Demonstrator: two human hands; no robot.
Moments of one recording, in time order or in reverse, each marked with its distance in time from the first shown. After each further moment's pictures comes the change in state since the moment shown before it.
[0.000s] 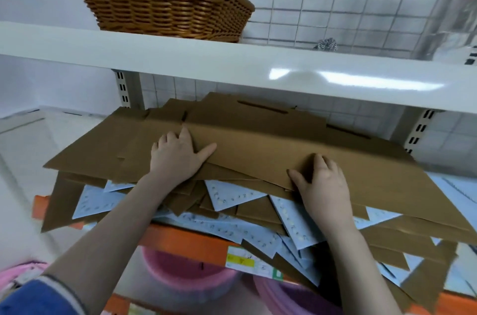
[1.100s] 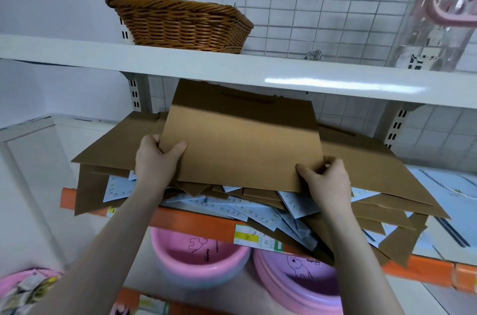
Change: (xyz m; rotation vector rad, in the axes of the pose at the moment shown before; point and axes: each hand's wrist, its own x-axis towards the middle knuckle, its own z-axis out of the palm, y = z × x) left_hand -0.063 -0.037 -0.026 -0.932 0.318 -0.191; right_hand -0.038 -0.006 -0.025 0.605 0.104 0.309
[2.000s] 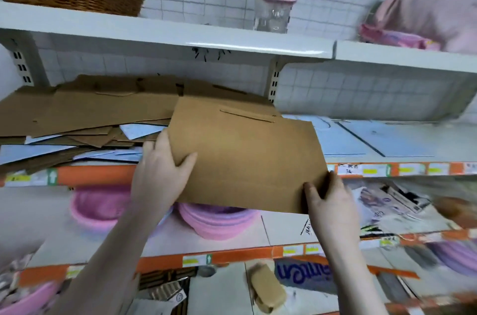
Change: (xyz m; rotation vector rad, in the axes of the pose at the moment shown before) left_hand -0.212 0.044 0.039 0.365 -0.325 0.366; right_hand -0.153 0.124 -0.182 -0.338 0.315 0.062
